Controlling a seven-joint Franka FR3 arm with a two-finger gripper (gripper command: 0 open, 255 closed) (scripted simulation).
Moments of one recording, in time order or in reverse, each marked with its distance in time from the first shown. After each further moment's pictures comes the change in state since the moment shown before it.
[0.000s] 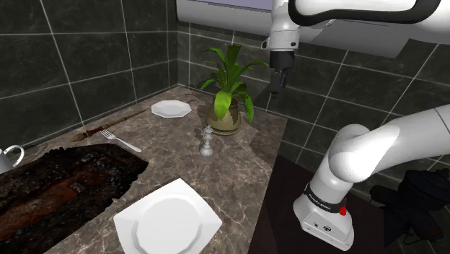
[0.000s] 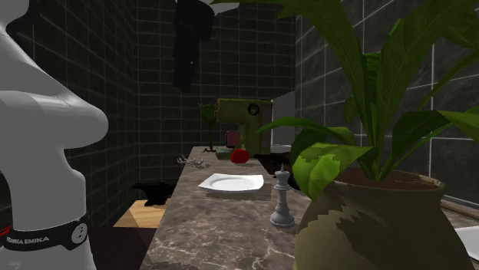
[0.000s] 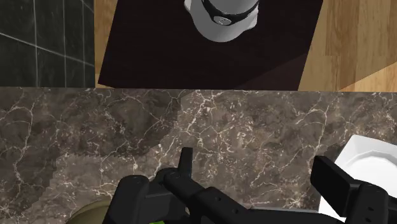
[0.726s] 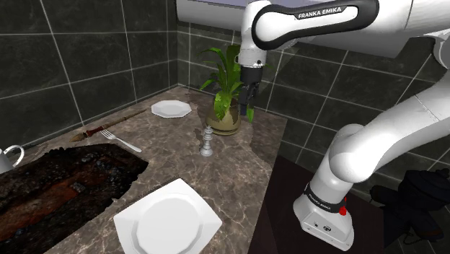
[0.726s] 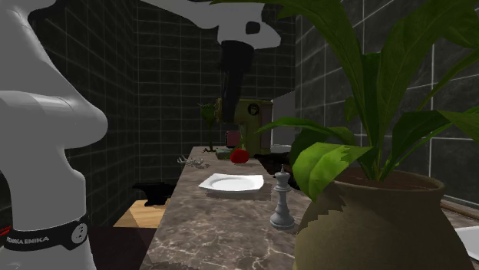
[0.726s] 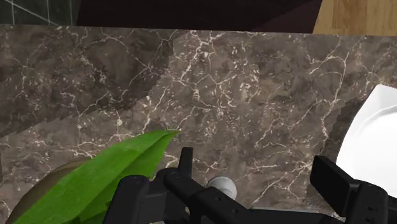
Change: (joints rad) arm 0.019 0.241 0.050 -0.005 0.047 0.294 0.039
